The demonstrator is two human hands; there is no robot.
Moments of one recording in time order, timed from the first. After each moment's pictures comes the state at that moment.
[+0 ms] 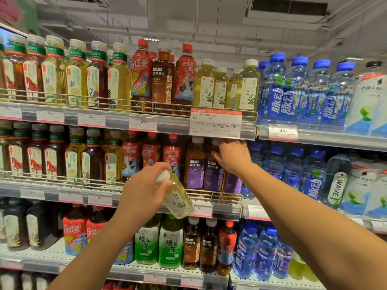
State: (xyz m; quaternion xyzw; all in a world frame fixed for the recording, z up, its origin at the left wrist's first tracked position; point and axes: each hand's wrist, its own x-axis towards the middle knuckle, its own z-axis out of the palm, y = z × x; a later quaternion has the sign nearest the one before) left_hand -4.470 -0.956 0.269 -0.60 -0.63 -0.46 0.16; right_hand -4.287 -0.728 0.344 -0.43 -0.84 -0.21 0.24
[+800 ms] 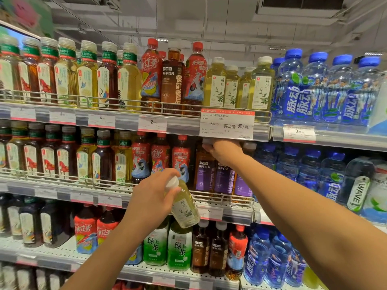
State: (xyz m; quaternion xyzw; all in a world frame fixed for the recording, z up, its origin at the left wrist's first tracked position) left_hand -4.473 -0.957 0.263 -0.61 -0.64 -0.45 0.15; right_hand -4.339 -0.727 0.363 -0.36 -0.89 -0.11 0.26
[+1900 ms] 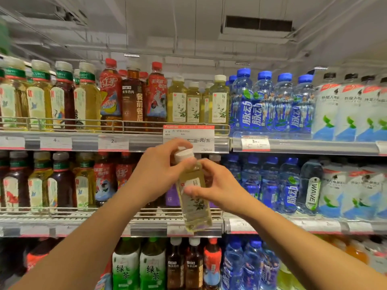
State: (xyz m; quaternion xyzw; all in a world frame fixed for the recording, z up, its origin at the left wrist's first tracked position) left_hand -4.402 -0.918 0.379 -0.70 -0.53 -0.48 0.08; right_hand -4.228 -0.826 0.340 -0.18 -0.85 0.29 0.41
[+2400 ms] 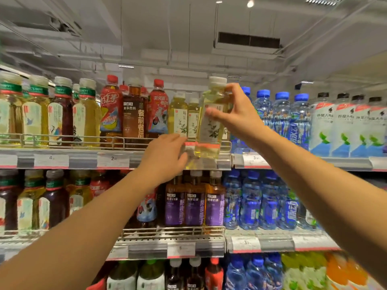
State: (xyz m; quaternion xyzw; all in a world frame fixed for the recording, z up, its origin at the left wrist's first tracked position) left_hand -4.436 -0.849 0.431 -0.69 -0.61 -0.30 0.26; right_hand -4.224 -0.808 0.514 -0.19 -0.80 0.13 0.55
